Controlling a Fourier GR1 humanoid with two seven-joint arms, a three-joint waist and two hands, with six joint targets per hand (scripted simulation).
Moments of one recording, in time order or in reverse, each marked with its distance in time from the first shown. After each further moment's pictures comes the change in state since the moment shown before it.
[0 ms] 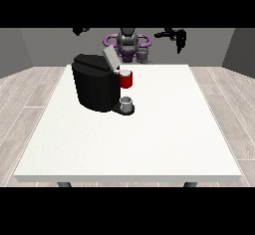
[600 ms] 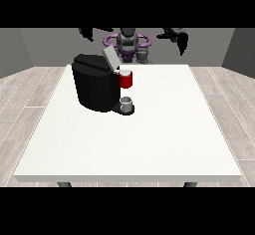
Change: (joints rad) left arm 0.135 -0.016 -0.073 -0.246 0.115 -0.012 0.070; right arm -0.103 0.013 0.048 0.026 0.056 0.032 0.006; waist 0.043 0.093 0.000
